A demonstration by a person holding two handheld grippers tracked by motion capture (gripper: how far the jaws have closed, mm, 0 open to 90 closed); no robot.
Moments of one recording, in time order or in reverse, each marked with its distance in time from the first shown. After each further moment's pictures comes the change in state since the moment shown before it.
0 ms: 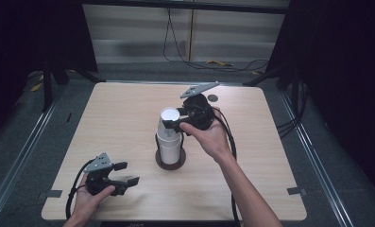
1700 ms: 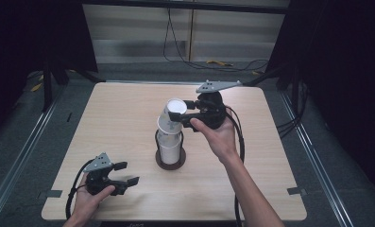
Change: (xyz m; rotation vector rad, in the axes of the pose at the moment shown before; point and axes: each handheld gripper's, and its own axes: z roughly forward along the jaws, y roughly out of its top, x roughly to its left) left arm 0.001 0.000 0.000 -0.008 0.004 -0.003; right arm -0.001 -0.001 -0.035 -0.187 0.014 0.042
